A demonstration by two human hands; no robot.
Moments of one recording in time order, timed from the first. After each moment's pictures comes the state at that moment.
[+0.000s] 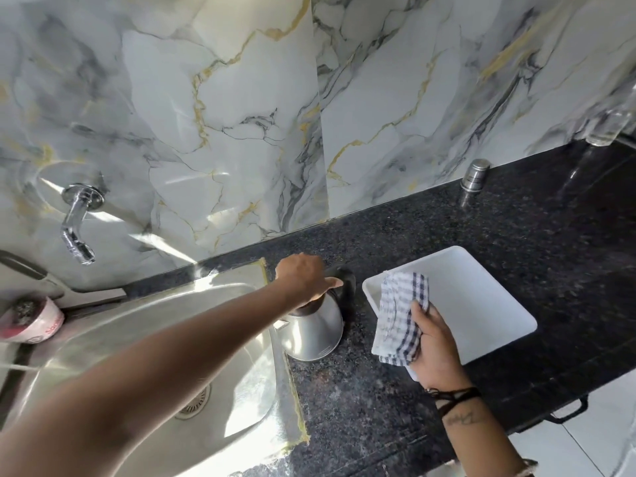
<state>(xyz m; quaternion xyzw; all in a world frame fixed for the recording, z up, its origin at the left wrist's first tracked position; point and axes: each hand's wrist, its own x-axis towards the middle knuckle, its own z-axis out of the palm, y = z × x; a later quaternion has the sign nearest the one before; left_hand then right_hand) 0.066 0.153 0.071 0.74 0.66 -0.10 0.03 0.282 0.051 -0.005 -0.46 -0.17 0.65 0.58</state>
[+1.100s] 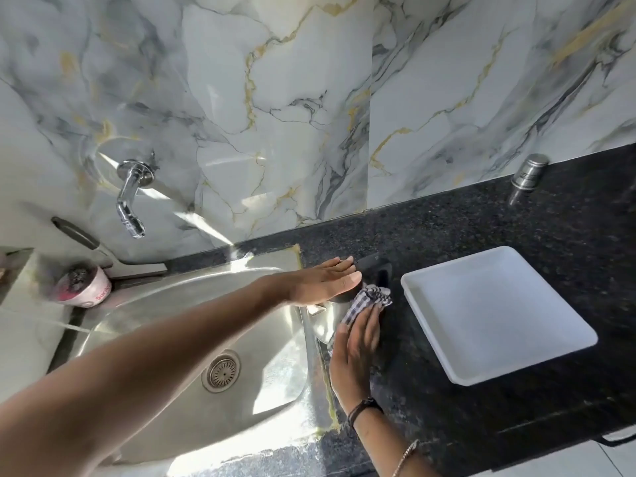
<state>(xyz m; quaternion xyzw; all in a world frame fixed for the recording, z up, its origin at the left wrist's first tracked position) -0.006 0.118 0.086 0.79 0.48 -0.07 0.37 0.097 0.019 -0.076 -0.63 -0.52 0.37 0.44</state>
